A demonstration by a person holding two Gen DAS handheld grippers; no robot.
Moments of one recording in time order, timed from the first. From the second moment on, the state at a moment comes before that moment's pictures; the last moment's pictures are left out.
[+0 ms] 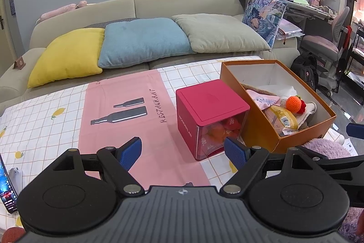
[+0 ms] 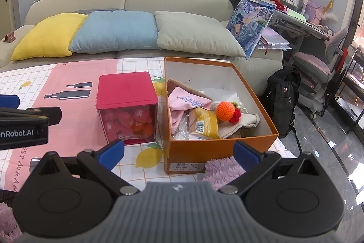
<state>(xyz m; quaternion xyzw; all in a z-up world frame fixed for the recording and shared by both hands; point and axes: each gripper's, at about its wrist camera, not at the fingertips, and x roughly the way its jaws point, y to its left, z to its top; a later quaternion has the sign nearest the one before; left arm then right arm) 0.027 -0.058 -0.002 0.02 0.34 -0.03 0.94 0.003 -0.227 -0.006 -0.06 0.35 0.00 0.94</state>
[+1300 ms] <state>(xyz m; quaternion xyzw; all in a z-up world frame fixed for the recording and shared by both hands) 0.024 -0.060 0.000 0.02 0.34 -0.02 0.94 0.005 -0.226 -0.007 -0.06 0.35 0.01 0.93</state>
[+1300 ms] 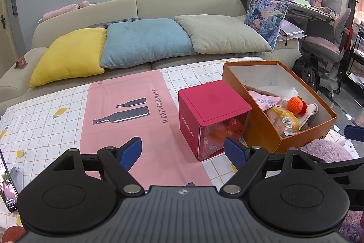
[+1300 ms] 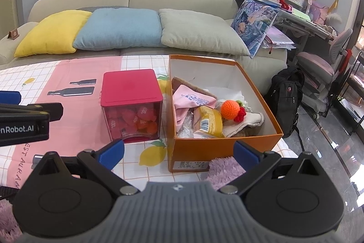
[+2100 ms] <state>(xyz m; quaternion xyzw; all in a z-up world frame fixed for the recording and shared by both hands) 0.024 -0.059 0.001 0.02 0.34 -0.02 0.94 0.006 -0.227 -0.009 -0.06 0.36 0.02 0.93</state>
